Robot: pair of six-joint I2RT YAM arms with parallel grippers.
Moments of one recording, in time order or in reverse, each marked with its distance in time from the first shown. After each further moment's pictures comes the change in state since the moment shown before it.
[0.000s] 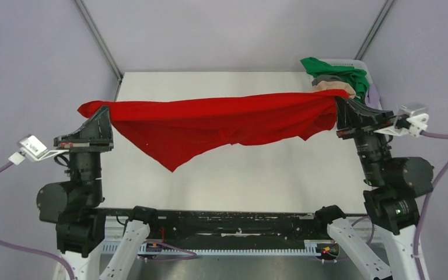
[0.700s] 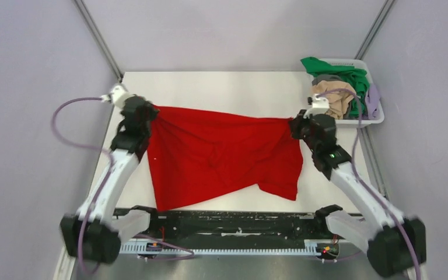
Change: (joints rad) left arm 0.001 0.541 -0.187 0.035 -0.219 0.013; right arm 0.000 0.348 -0.375 0.073 0.039 0.109
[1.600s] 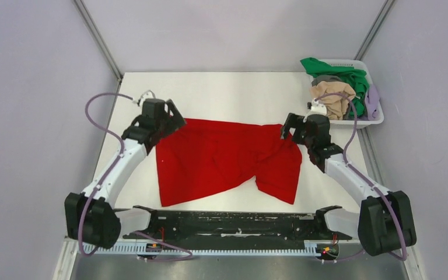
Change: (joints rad) left arm -0.055 0.299 0.129 -0.256 0.214 0.008; right arm -0.082 0.296 -0.003 0.031 0.069 0.095
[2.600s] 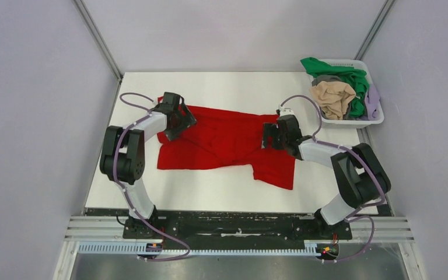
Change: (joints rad) left arm 0.013 0.526 0.063 0.106 0.184 -0.087; right arm 0.180 0.362 0.031 0.036 -0.042 -0.014
